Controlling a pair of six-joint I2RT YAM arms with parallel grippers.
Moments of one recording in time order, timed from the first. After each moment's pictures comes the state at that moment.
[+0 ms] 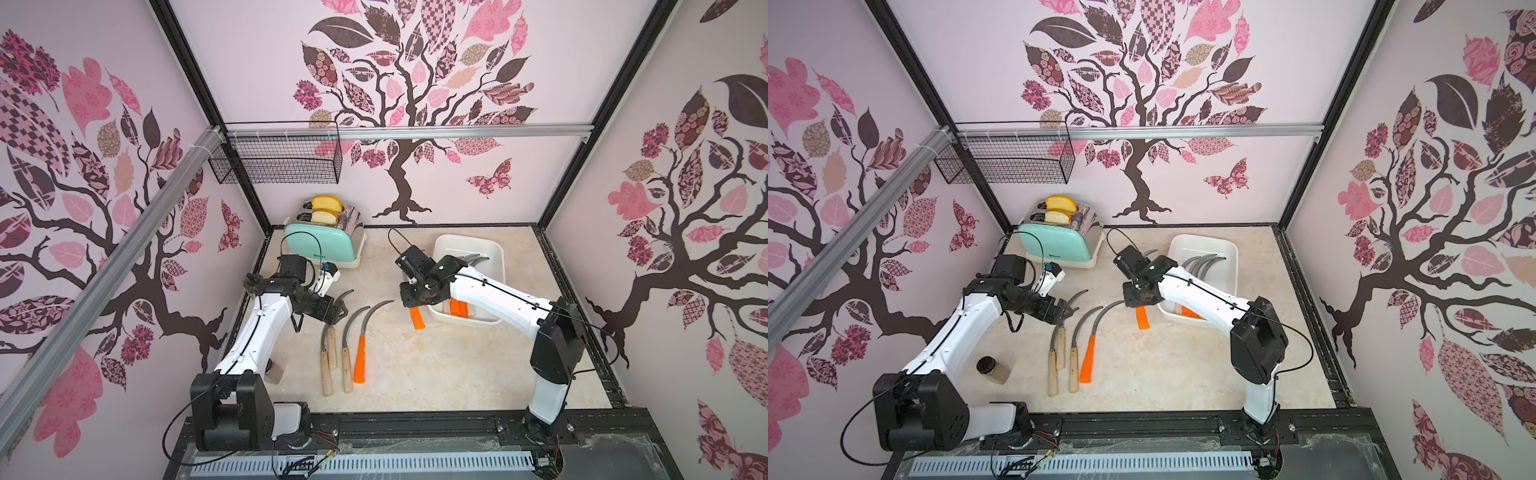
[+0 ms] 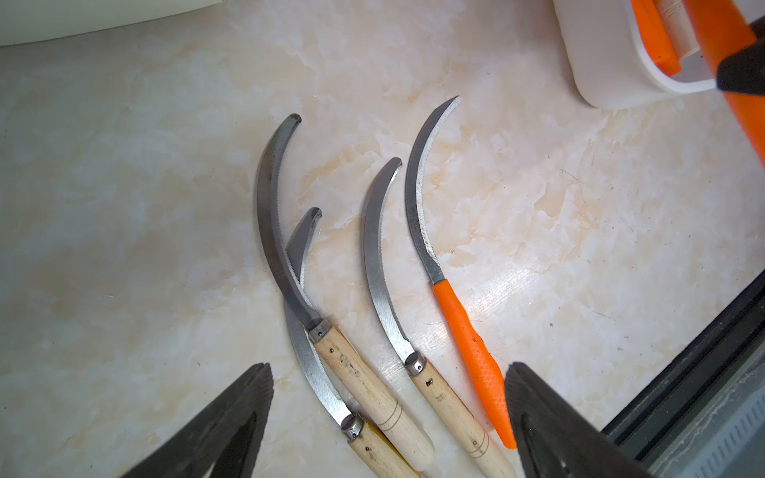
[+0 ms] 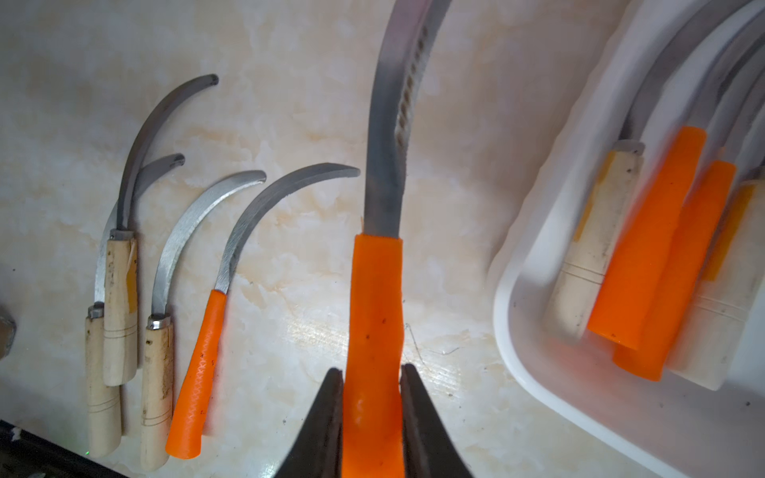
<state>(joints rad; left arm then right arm) -0.02 1.33 1.06 -0.91 0.40 0.39 0.78 1.84 1.63 -0.92 0.10 0.55</state>
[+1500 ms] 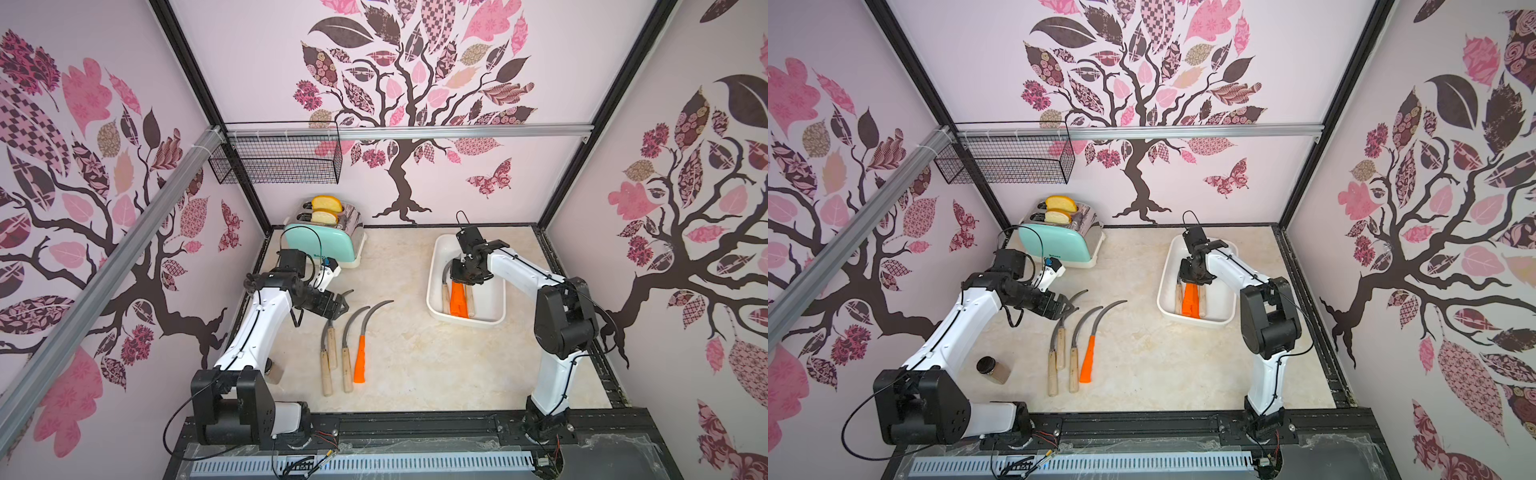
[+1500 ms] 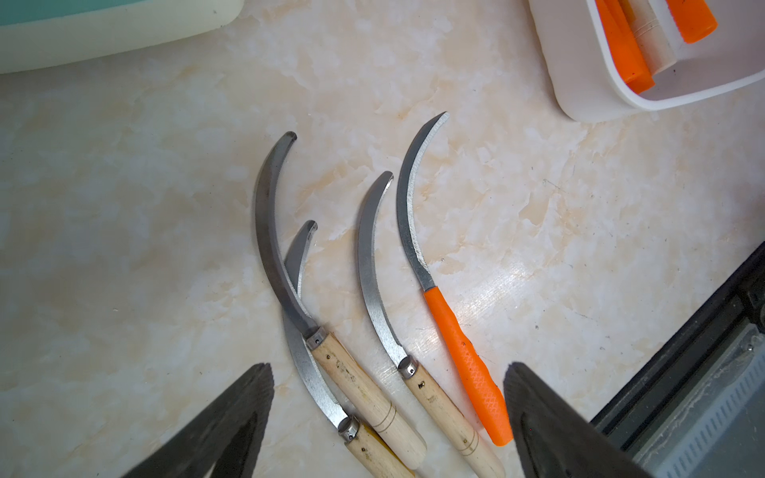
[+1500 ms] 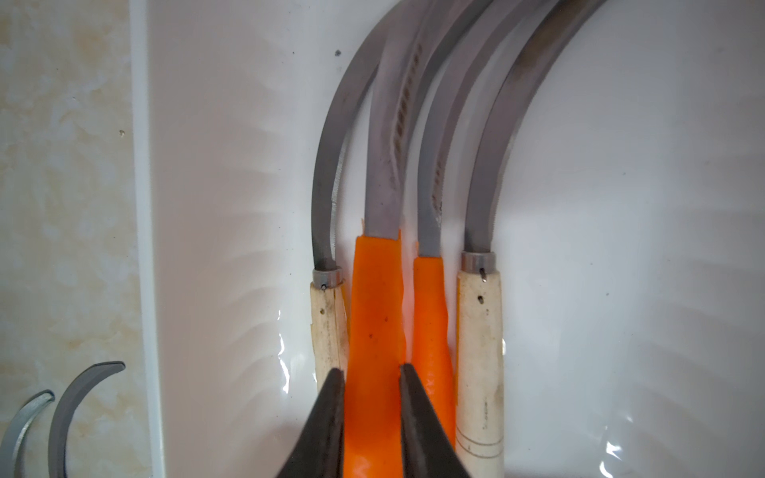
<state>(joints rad) -0.02 1.35 1.13 -0.96 0.43 0.40 0.32 1.93 1.51 -0.74 0.00 0.48</state>
